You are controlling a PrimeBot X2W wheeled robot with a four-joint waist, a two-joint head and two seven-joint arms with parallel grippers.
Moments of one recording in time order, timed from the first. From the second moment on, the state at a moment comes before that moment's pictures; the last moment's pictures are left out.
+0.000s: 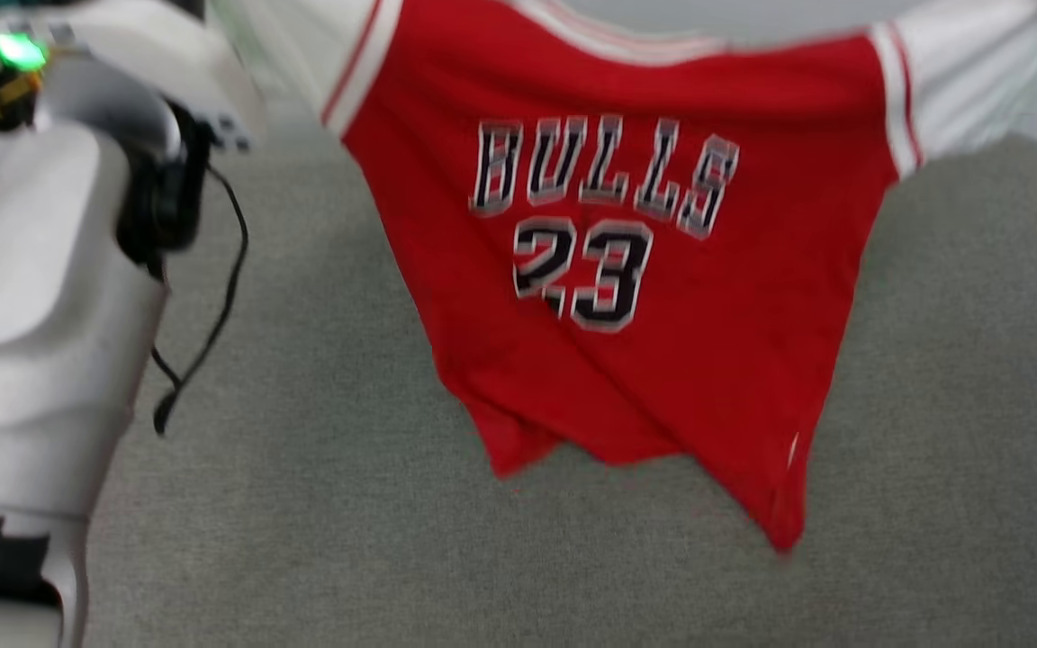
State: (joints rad) left arm -1.01 0.40 -0.44 0.52 -0.63 0.11 0.00; right arm -0.86 -0.38 0.01 0.43 0.31 0.13 0.39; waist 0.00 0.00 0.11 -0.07
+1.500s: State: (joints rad) left arm -1.21 0.30 -0.31 0.95 -0.65 -0.10 -0.26; right arm -1.23 -0.28 0.32 0.89 0.42 0.13 -0.03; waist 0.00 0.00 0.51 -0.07
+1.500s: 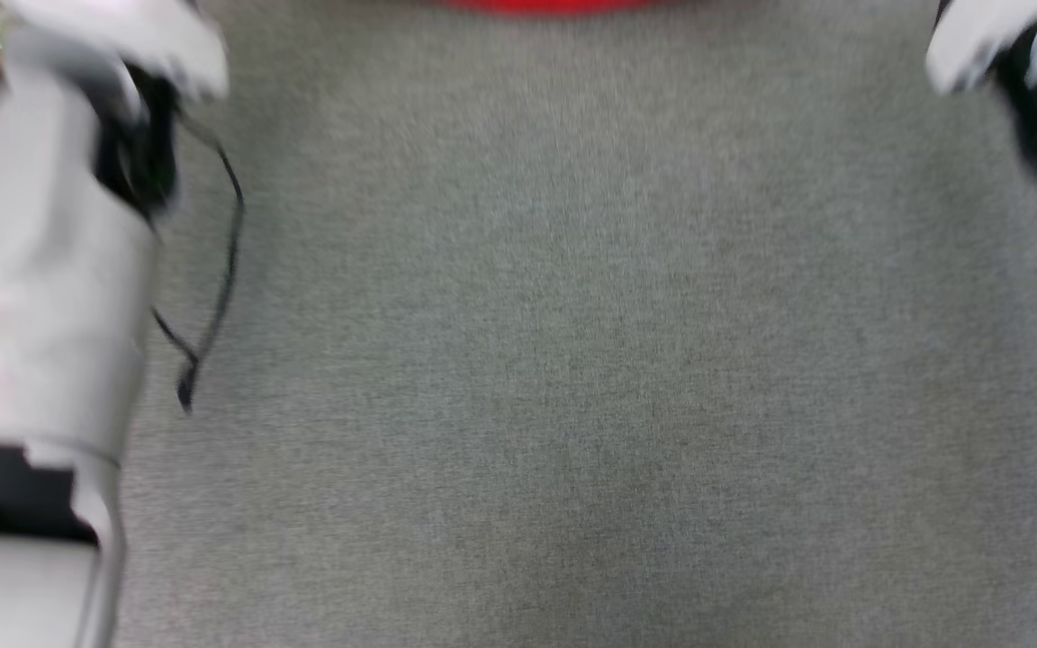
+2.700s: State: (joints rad) left arm 0.19 0.33 -0.20 0.20 -0.65 0.16 -0.10; right arm 0.28 -0.28 0.04 0.16 0.43 0.13 0.36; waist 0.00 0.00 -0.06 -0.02
